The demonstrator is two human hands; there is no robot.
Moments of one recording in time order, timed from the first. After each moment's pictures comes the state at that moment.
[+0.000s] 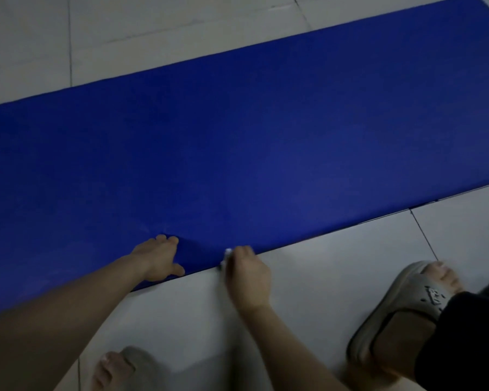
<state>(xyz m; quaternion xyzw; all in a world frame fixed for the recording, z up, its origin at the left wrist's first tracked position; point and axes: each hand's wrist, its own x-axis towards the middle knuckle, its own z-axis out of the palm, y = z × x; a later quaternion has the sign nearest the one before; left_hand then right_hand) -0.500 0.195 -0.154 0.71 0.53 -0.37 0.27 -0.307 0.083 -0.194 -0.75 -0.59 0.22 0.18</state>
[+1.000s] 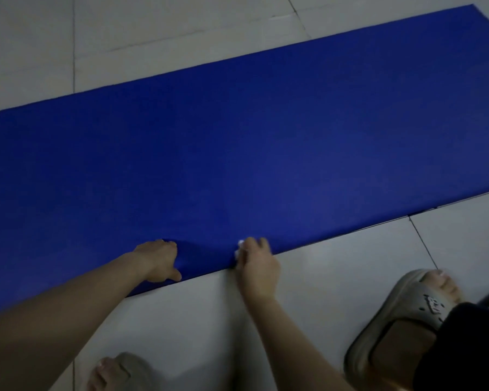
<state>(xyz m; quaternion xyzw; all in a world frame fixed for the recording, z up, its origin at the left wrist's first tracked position) -0.484 0.203 -0.143 0.70 0.50 -0.44 0.25 -0.286 0.101 -0.190 -0.80 -0.51 0.24 0.19</state>
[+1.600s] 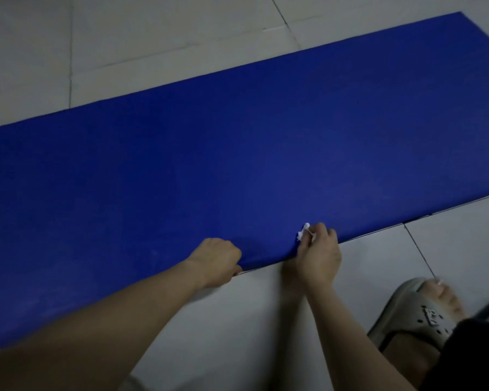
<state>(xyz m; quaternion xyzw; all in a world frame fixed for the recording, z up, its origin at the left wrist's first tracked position) -0.367 0.192 -0.149 0.87 0.37 -0.27 0.16 -0.158 0.125 -0.200 -0.89 -0.36 0.15 0.25</state>
